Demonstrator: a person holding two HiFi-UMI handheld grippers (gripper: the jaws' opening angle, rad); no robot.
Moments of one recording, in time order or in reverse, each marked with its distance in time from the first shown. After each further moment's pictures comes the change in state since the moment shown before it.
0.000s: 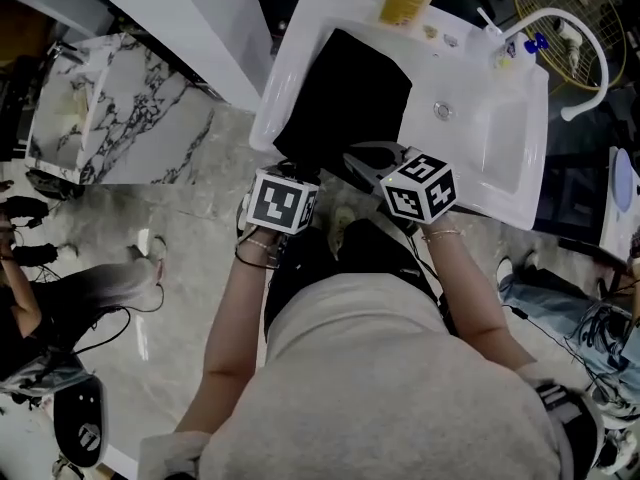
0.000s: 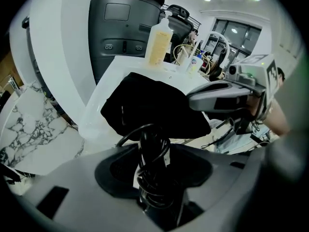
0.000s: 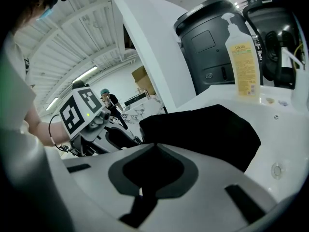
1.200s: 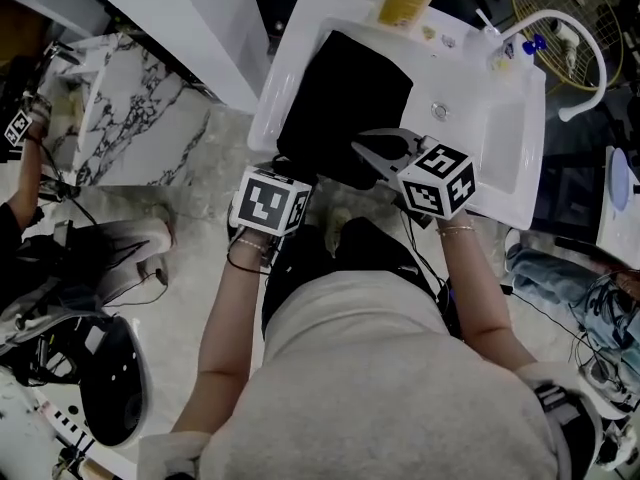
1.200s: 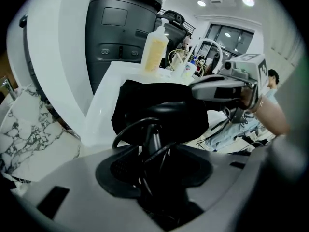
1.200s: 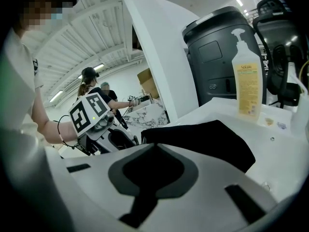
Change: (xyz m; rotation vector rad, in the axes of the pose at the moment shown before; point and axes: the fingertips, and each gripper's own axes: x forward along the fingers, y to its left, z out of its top) left arm -0.014 0.000 0.010 0.022 -0.040 -0.065; right arm -0.023 -0.002 0.034 -0.098 -0.023 0.005
